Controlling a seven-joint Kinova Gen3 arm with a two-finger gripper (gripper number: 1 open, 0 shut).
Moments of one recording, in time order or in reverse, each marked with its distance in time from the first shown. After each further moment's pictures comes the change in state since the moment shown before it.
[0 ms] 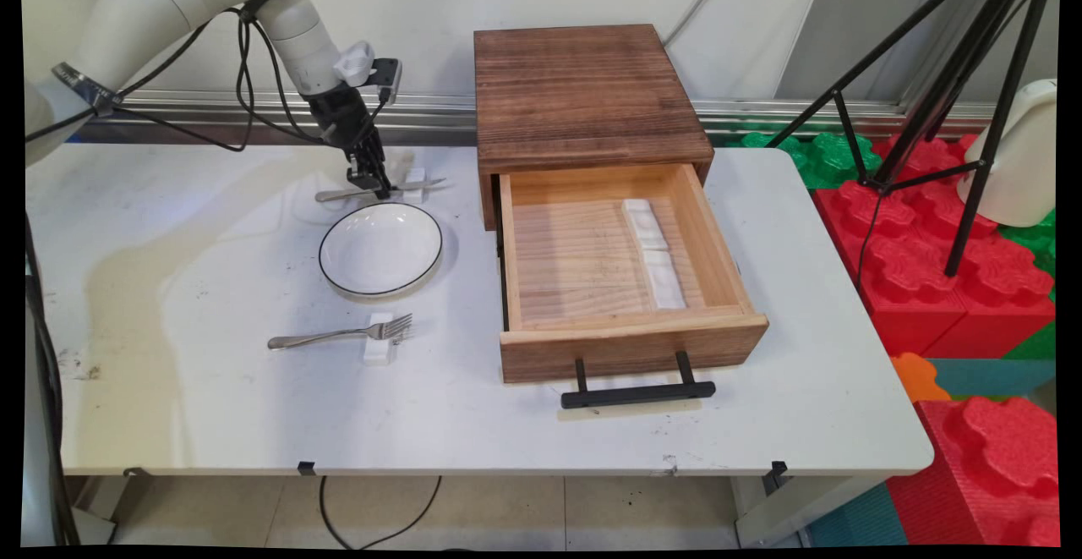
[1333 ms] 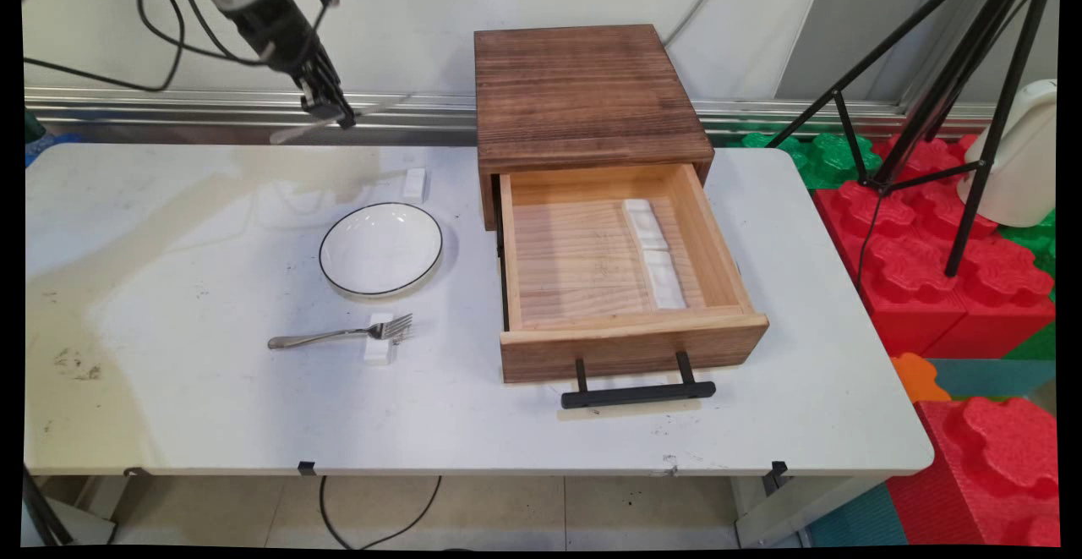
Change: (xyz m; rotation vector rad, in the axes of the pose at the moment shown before) arm -0.011 0.060 -0.147 0.179 0.087 -0.136
